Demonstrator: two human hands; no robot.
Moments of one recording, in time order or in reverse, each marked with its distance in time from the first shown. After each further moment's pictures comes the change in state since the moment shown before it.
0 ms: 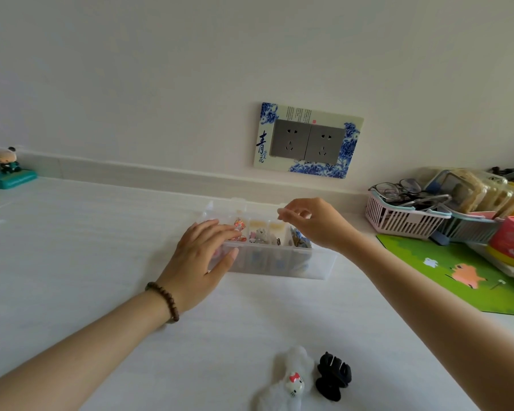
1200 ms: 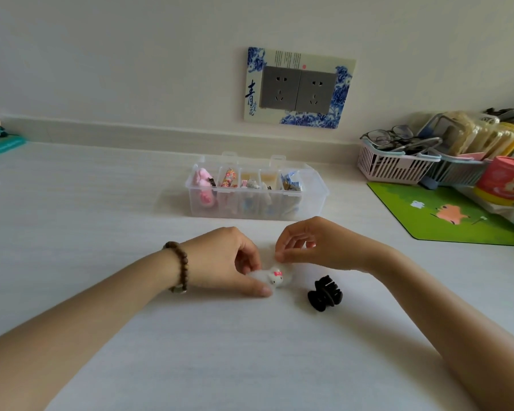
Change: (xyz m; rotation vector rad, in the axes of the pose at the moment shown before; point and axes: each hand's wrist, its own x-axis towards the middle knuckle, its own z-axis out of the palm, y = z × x) left_hand -0.028 0.077 -0.015 -0.247 -0.741 -0.190; right_hand -0.113 0.008 0.019 0.219 -0.434 -0.032
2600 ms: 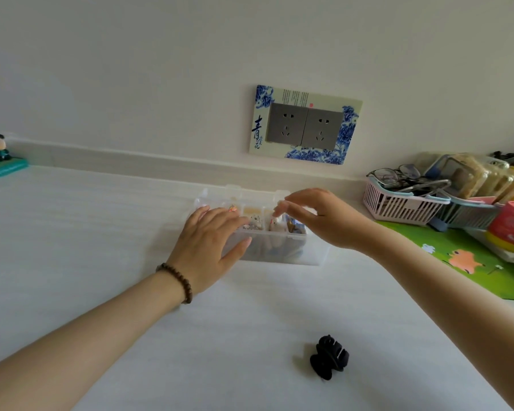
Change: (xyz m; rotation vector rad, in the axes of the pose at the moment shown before) left_hand 0.053 -0.051 -0.024 0.516 0.685 0.128; right_hand 0.064 -0.017 -0.069 -0.433 0.274 -0.179
